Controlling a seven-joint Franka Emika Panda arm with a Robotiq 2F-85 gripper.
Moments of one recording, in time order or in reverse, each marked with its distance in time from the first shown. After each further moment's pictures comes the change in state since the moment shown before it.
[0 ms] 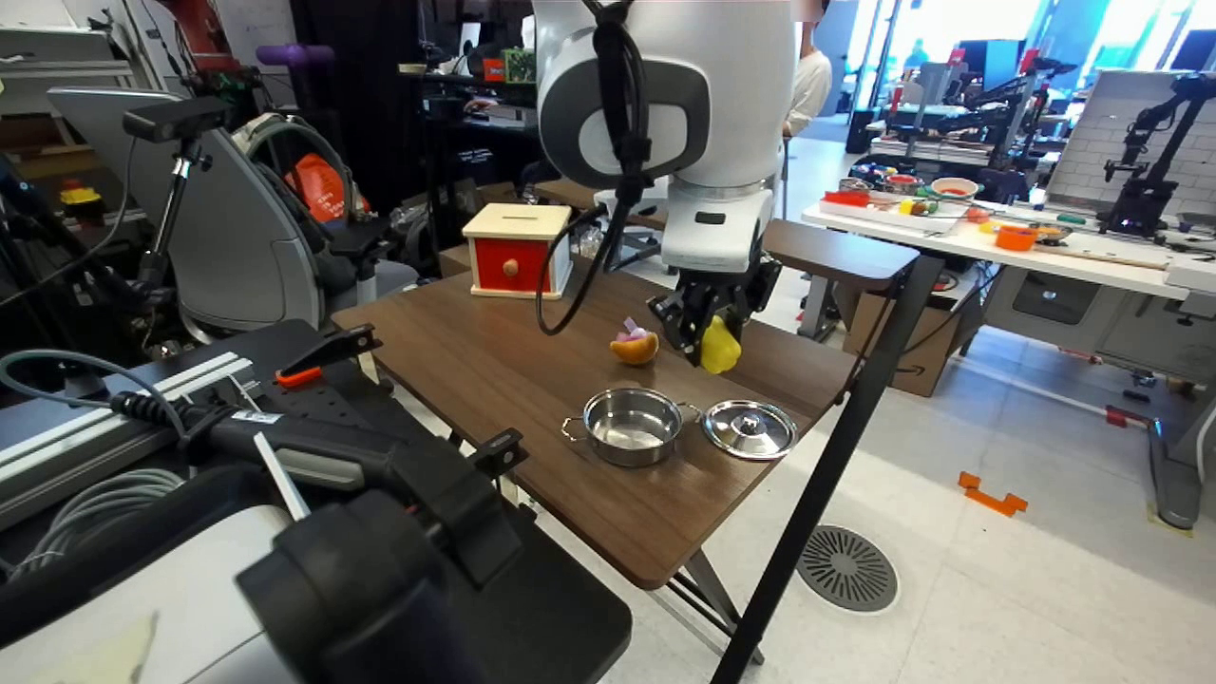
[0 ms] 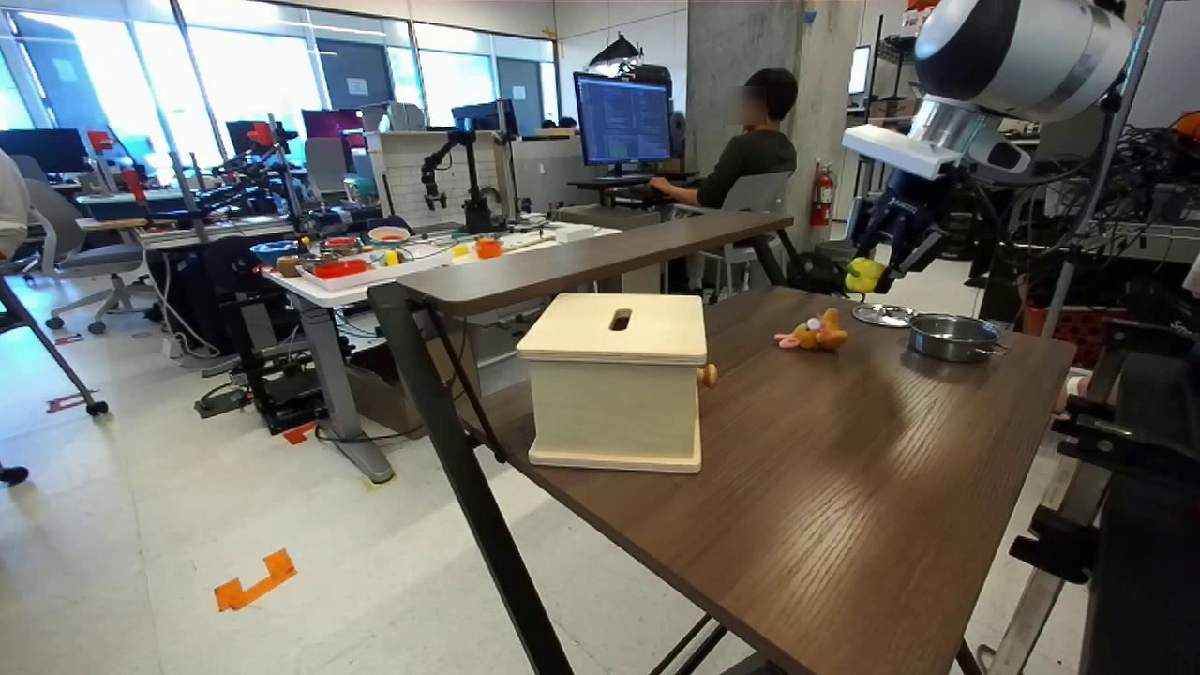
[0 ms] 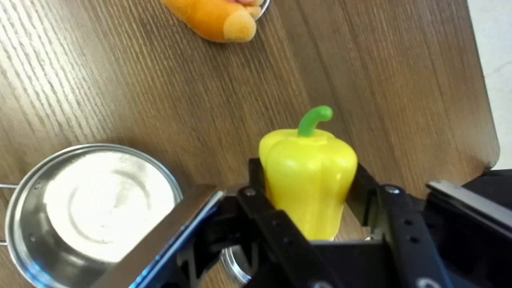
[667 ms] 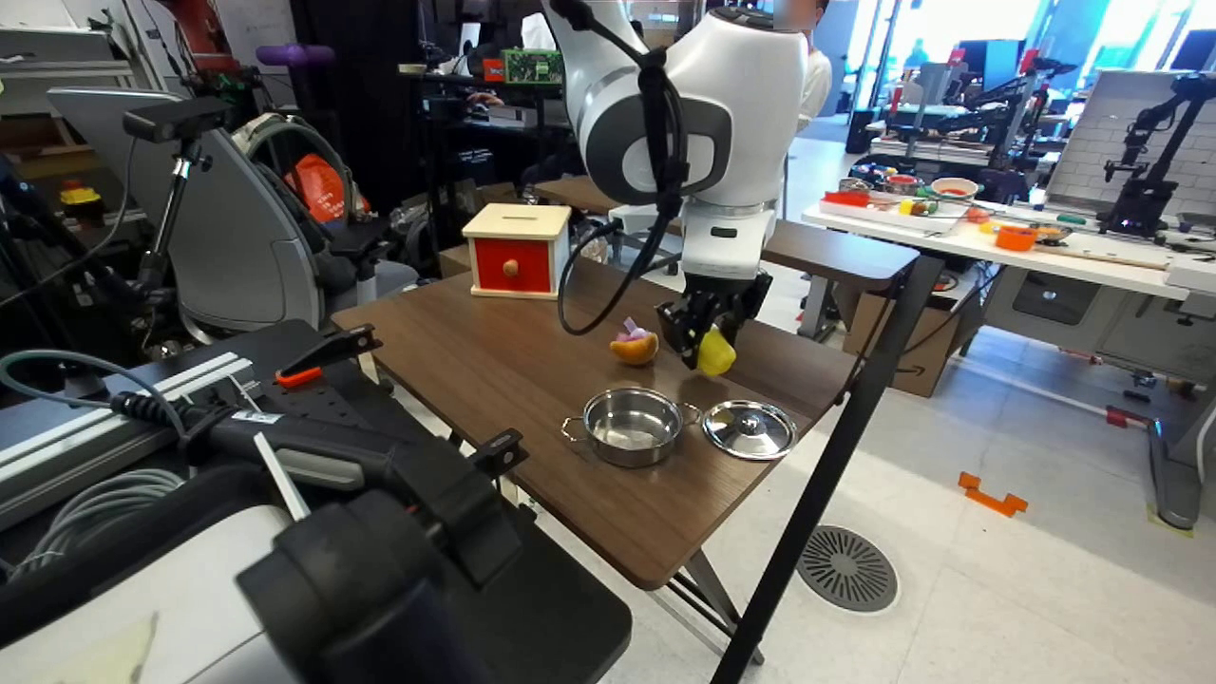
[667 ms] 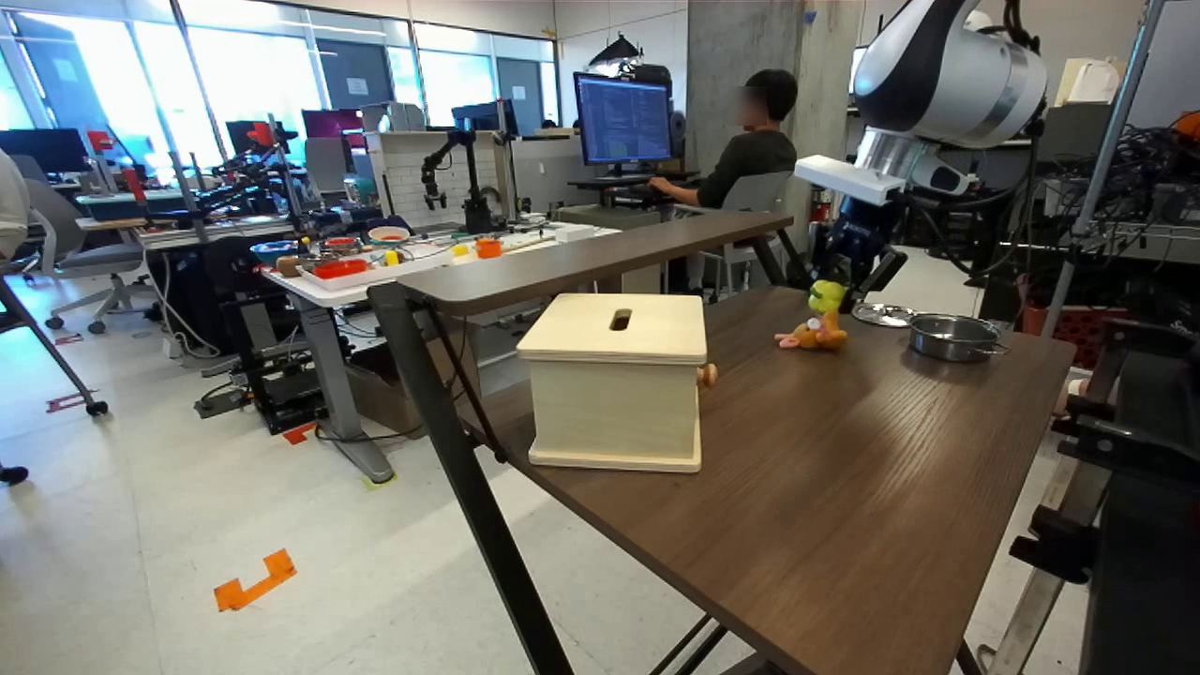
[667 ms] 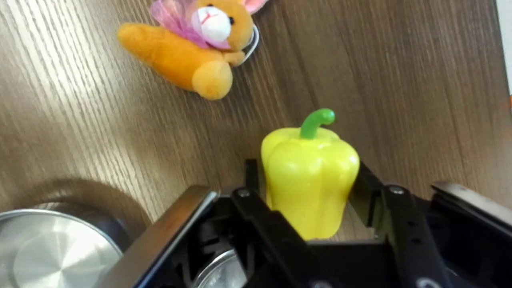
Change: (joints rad) arm 0.185 0.137 -0.139 0.203 0.017 -0.136 0.014
